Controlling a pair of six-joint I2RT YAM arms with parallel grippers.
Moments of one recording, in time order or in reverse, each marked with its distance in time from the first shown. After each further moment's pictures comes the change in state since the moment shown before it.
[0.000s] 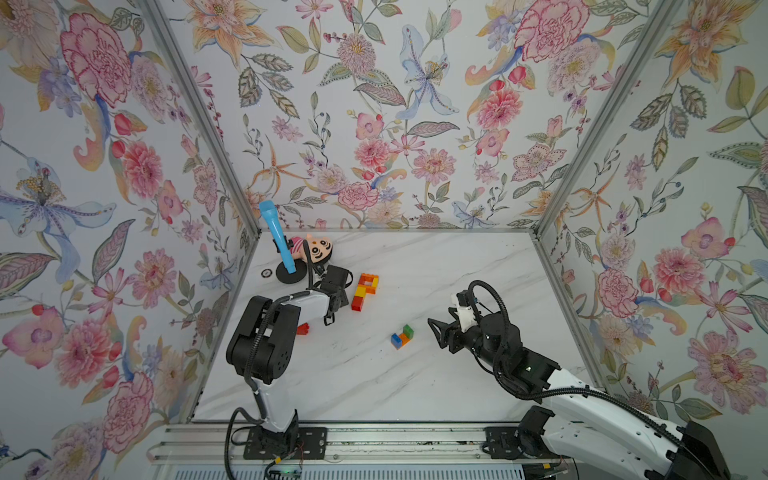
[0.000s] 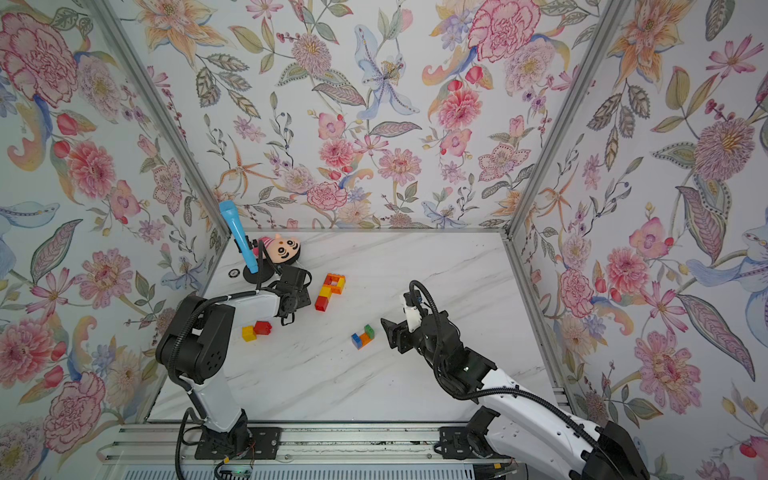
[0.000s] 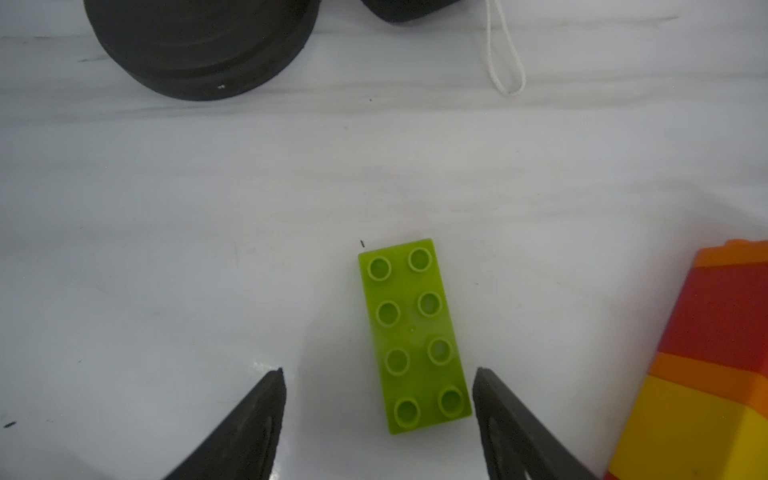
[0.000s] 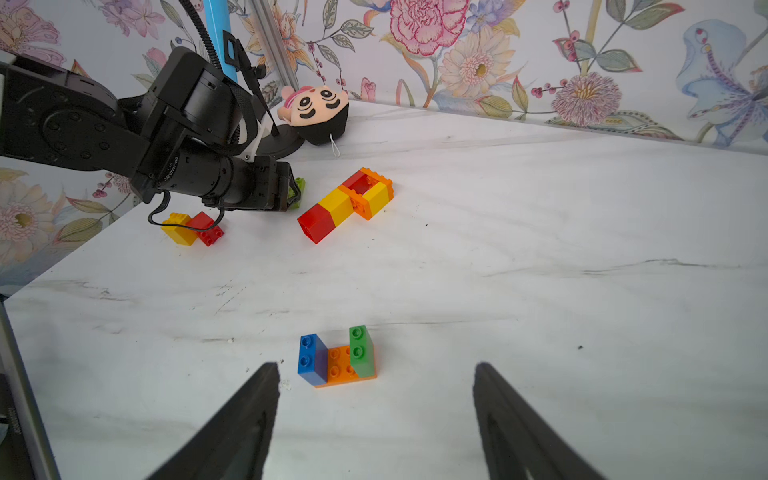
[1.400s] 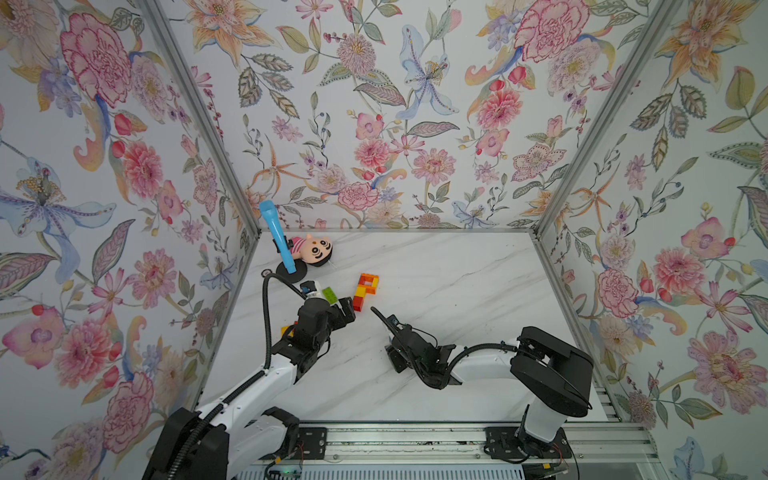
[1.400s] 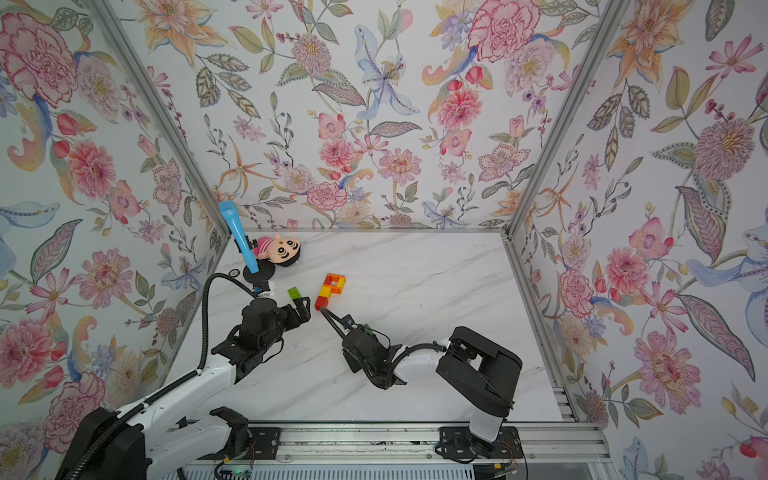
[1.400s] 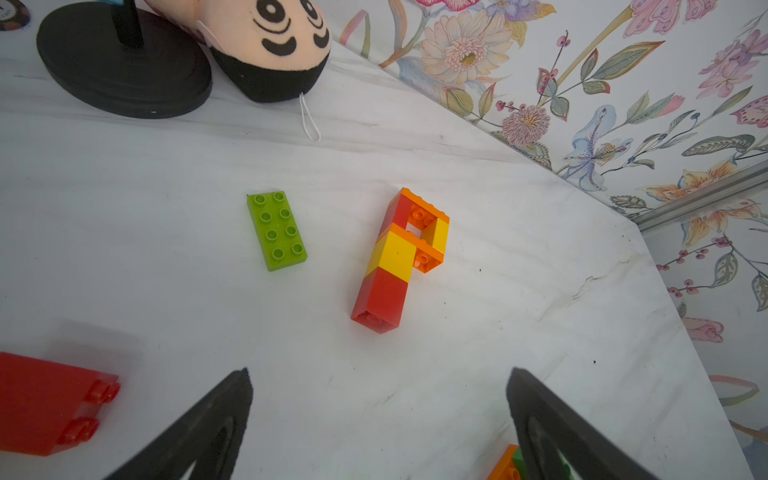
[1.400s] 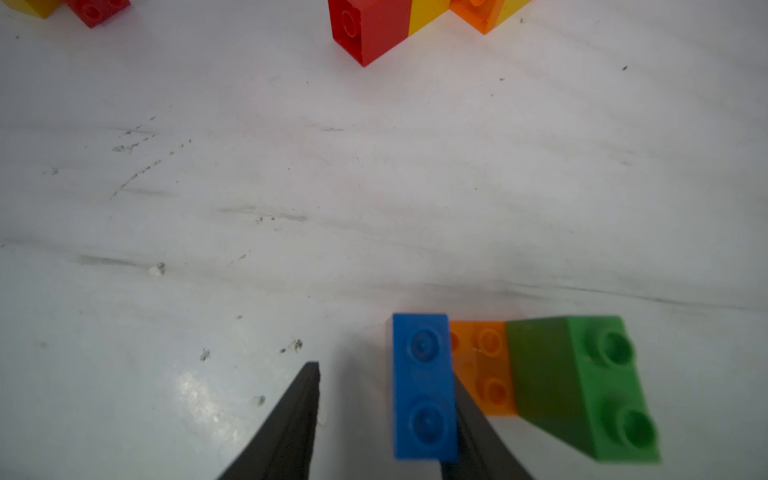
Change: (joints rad) left arm -0.109 -0.759 -0.490 0.224 0.210 -0.083; right arm 0.307 0.855 0.253 0.163 0.182 0.058
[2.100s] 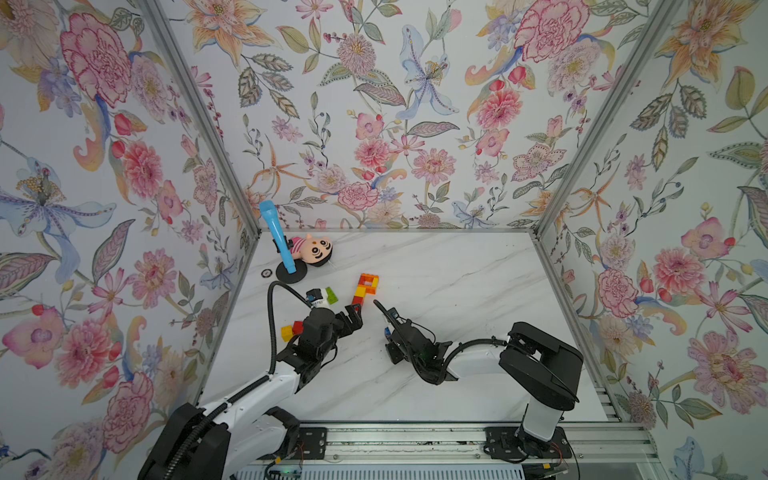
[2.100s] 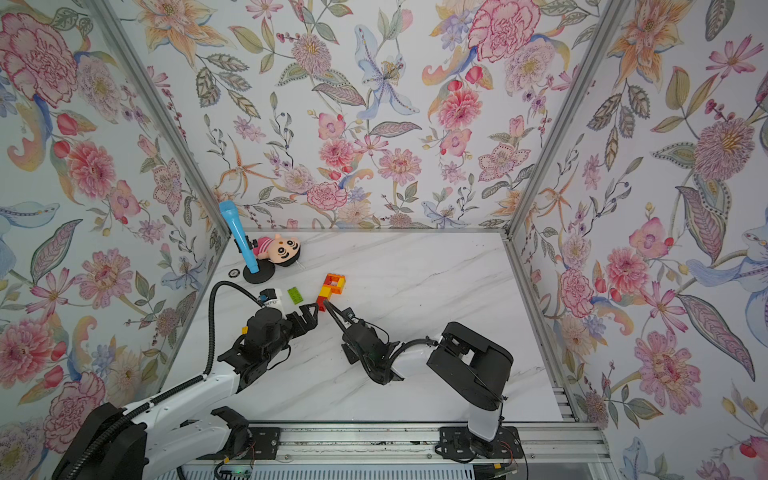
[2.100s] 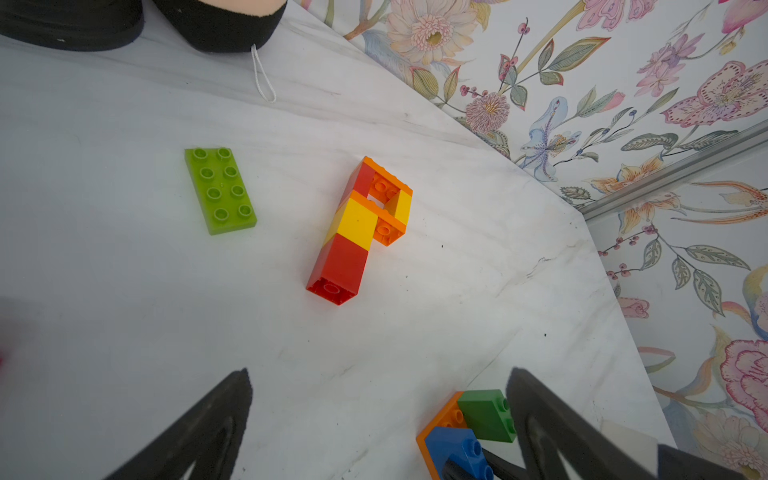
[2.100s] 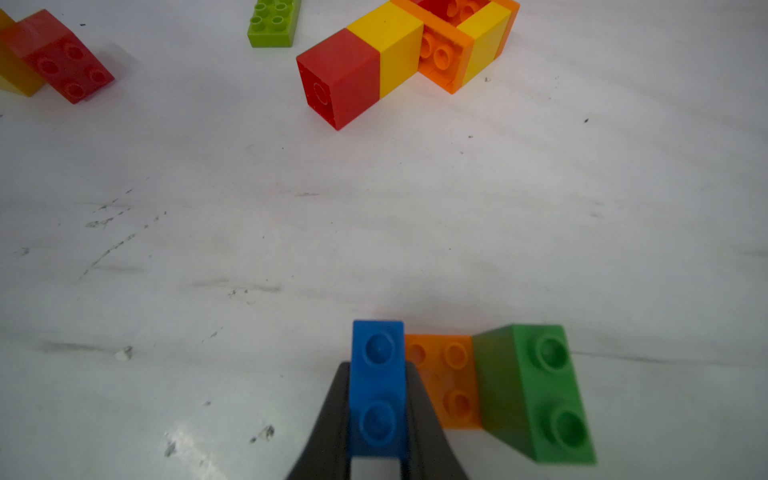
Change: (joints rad) left arm -0.089 -0.008 -0.101 0.150 0.024 -0.100; right arm -0.026 0.068 0.018 0.128 0.042 -0.004
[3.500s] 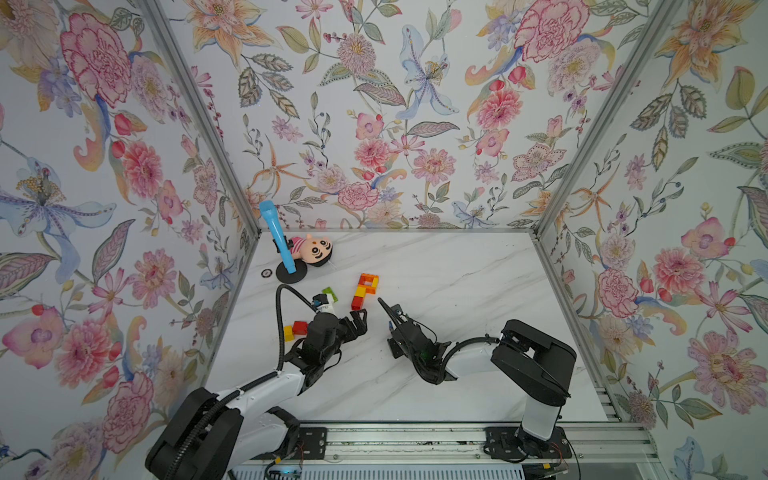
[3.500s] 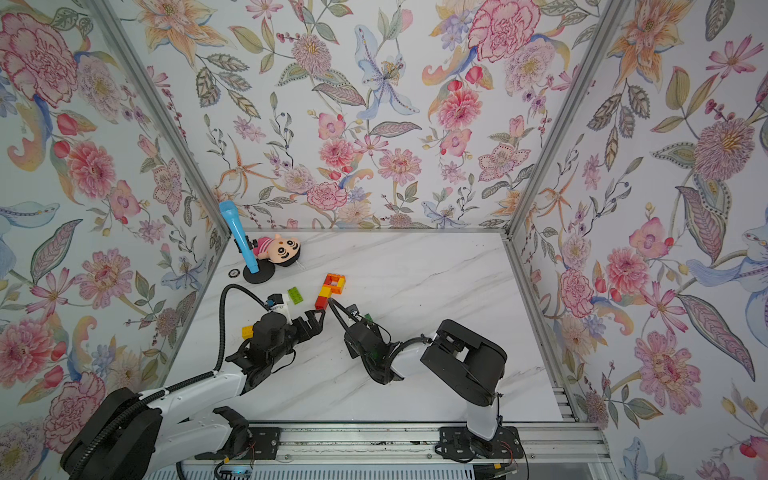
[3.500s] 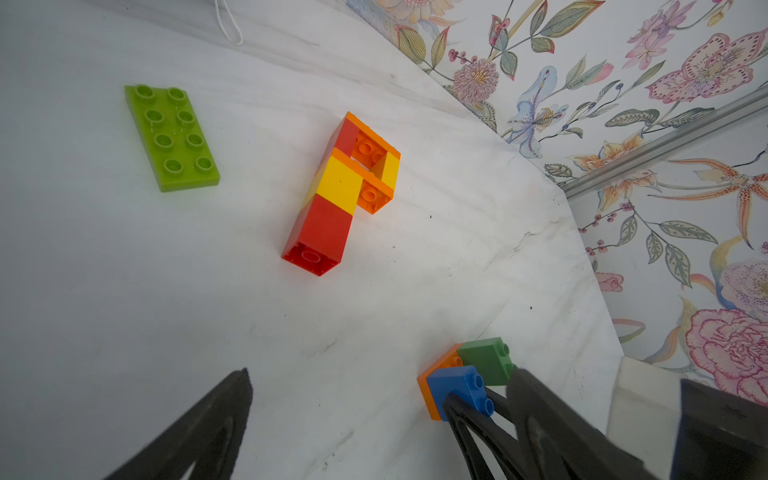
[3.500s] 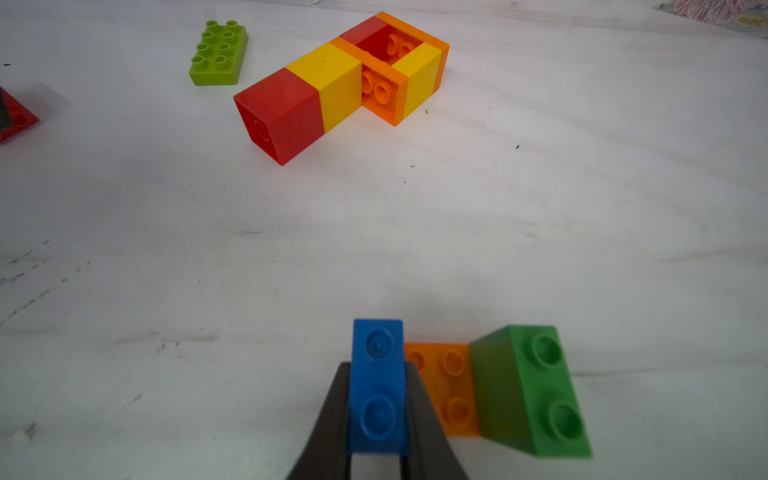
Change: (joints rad) left arm -0.020 0.073 -0.067 0.138 0.061 -0.045; right arm -0.030 0.059 -0.009 0.126 0.109 -0.027
